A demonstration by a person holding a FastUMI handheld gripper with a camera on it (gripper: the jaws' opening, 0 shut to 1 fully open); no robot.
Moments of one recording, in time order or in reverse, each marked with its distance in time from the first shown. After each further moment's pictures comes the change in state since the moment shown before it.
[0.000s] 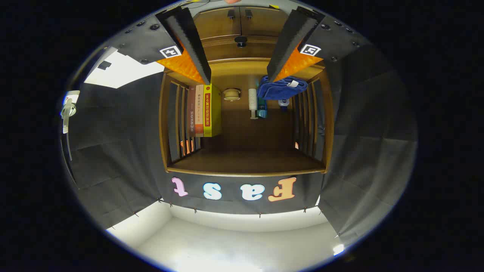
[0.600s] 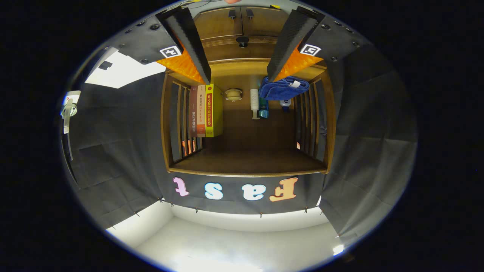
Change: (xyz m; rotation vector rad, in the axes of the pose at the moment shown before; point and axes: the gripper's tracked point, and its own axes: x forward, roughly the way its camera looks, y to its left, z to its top) arm 0.001 0.000 -0.003 -0.001 0.001 -0.009
